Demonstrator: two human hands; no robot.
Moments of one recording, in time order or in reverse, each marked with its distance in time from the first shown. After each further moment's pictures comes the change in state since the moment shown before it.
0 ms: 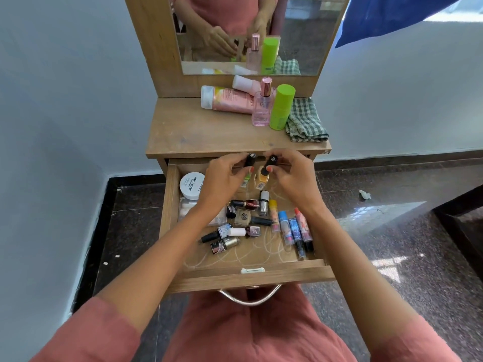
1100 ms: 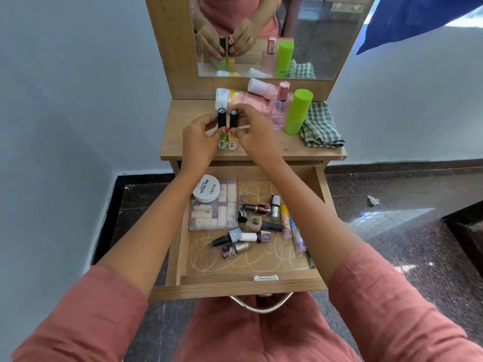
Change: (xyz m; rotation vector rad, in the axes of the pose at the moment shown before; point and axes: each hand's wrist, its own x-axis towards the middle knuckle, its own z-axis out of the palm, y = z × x) left_hand 0.061 -0.019 -0.053 -0.036 0.236 -0.117; right_hand 0.080 -0.041 0.076 -0.013 -0.051 -0.201
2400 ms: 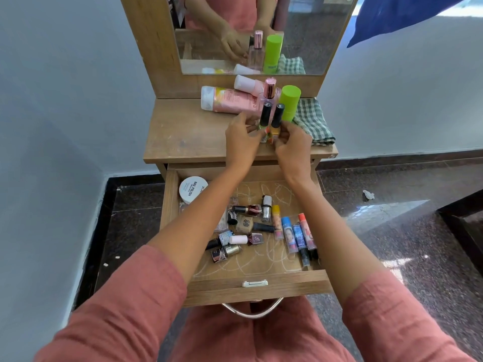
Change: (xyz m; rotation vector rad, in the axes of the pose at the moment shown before) left_hand 0.000 0.024 0.092 -0.161 -0.048 -0.035; right_hand -0.025 0.051 -0.050 -0.085 0.224 0.250
